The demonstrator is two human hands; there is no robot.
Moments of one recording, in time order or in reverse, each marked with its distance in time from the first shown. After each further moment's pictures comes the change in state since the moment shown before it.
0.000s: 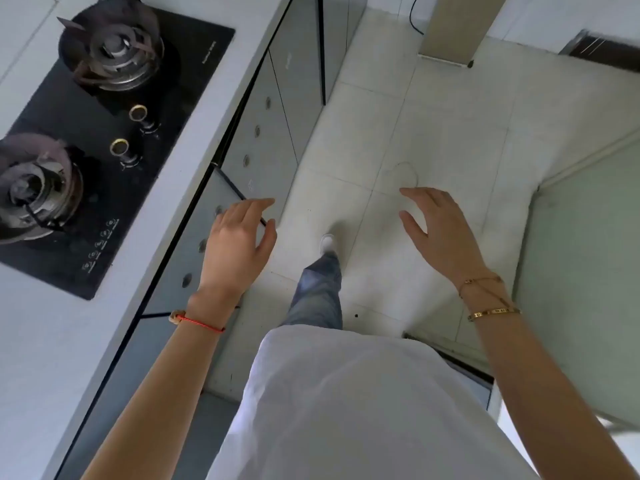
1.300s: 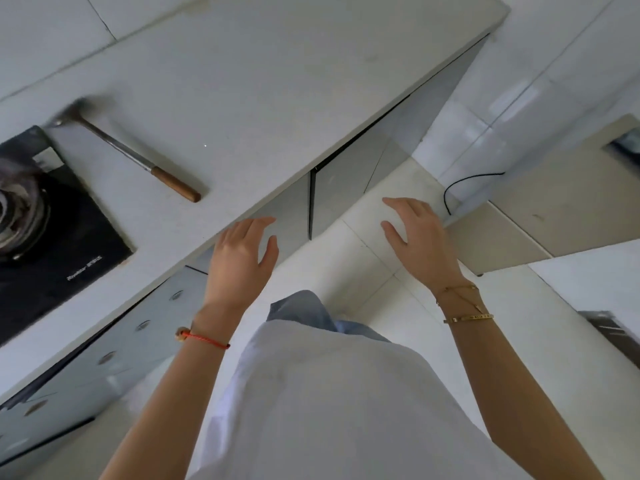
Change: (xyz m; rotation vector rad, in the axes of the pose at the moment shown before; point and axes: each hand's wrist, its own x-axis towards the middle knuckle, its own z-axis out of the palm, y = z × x) left_hand 0.697 0.014 0.141 -0.028 0.263 -0.543; right_hand 0.798 0.229 -0.122 -0.024 -0.211 -0.412
